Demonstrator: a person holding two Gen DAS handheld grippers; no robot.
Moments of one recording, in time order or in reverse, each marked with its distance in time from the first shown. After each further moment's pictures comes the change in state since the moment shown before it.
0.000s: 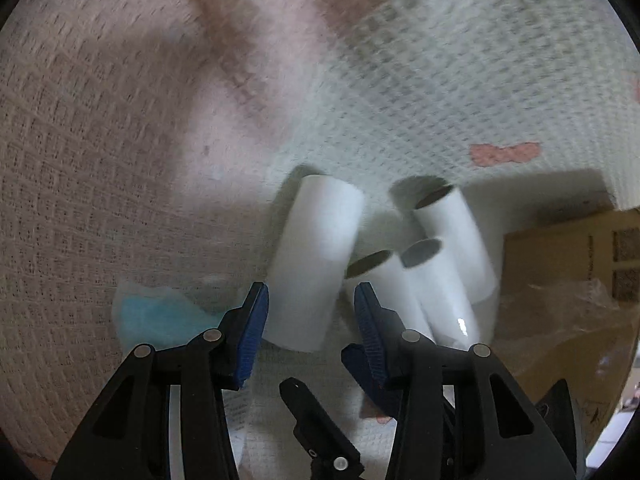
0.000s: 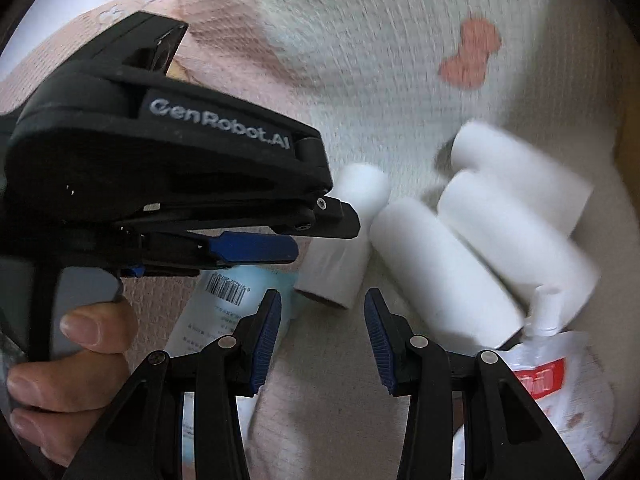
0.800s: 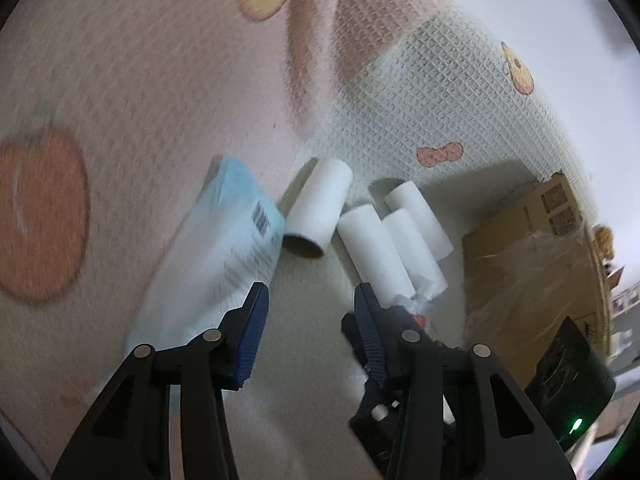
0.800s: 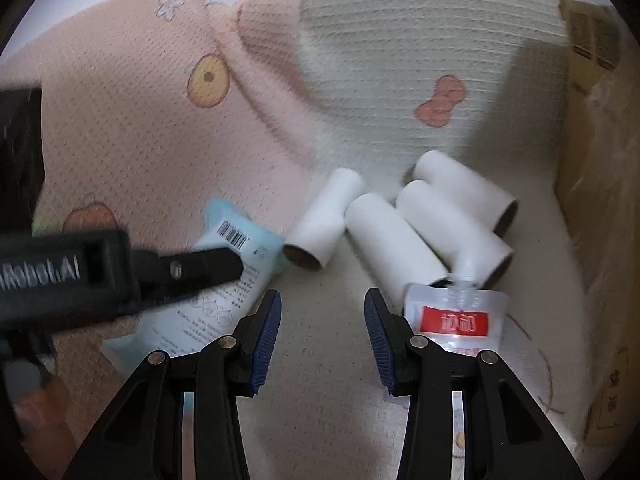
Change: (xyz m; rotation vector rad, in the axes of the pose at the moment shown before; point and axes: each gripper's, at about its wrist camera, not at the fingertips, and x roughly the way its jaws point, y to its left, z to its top) left arm -0.071 0.020 -0.120 -0.043 -0.343 -0.061; right arm -0.061 0.016 -0.050 -0.220 -0.110 -0.140
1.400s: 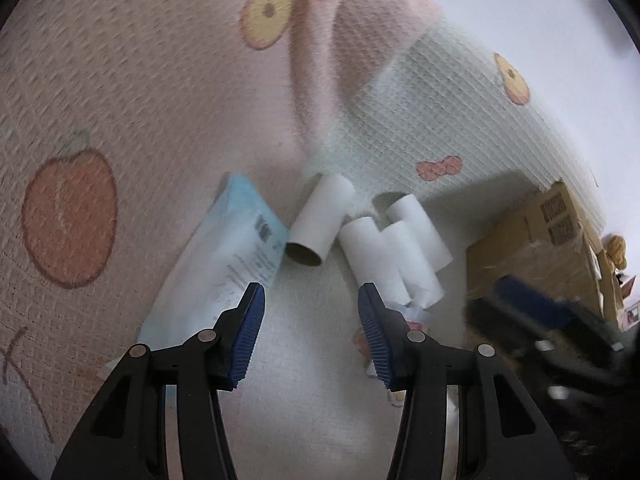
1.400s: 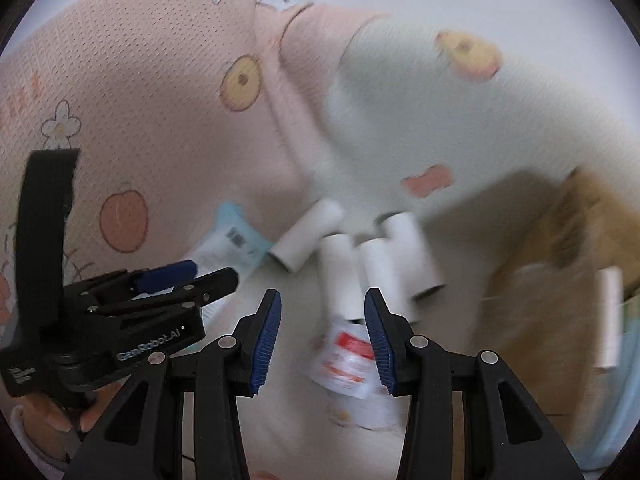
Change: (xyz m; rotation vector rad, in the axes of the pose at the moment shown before) left arm -0.020 -0.010 -0.010 -0.042 -0.050 0.065; right arm -0.066 -0.002 0.083 -0.256 0.206 -0.028
